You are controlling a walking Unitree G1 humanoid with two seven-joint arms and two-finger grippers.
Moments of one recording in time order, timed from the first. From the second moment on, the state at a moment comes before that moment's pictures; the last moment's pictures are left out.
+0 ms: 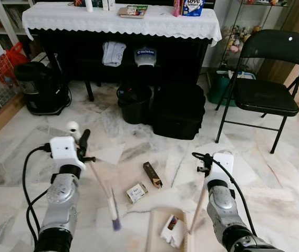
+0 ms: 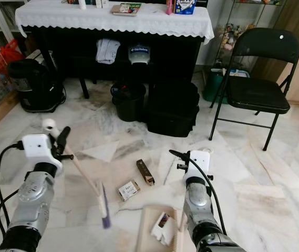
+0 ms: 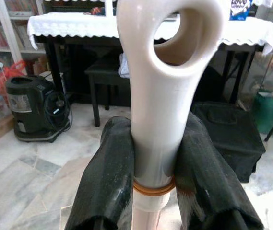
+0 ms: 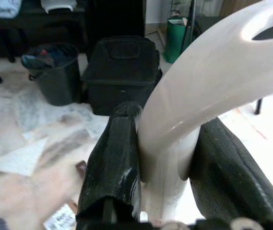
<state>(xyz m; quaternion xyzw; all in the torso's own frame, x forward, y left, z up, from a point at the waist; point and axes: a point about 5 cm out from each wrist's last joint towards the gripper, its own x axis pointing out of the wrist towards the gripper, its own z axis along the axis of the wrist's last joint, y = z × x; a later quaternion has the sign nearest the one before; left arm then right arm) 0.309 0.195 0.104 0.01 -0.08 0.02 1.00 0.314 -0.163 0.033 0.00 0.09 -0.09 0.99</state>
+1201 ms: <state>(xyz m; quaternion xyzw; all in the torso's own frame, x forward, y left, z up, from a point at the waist) 0.300 0.171 0.097 0.05 -0.11 -0.01 0.99 0.325 -0.165 0.075 0.04 -0.04 -0.08 0.99</state>
